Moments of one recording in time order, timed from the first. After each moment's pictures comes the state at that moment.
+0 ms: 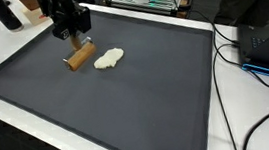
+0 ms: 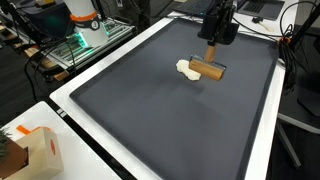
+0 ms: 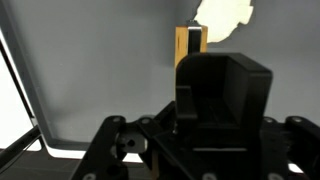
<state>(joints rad) 0.08 0.39 -0.01 -1.71 -0.22 2.18 0.25</state>
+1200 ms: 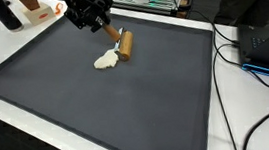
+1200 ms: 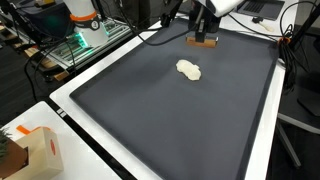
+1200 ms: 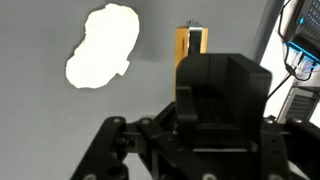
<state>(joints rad) -0.15 0.37 0.11 -1.79 0.53 1.97 -0.59</state>
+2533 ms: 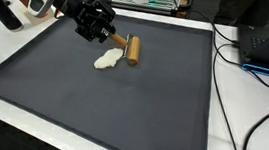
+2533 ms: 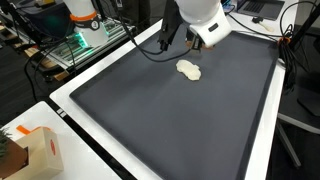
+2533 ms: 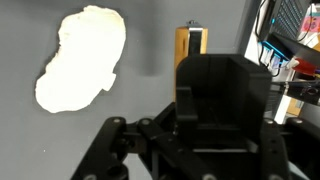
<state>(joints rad) -0.18 0.47 0.10 -1.78 0.69 1.92 -0.73</state>
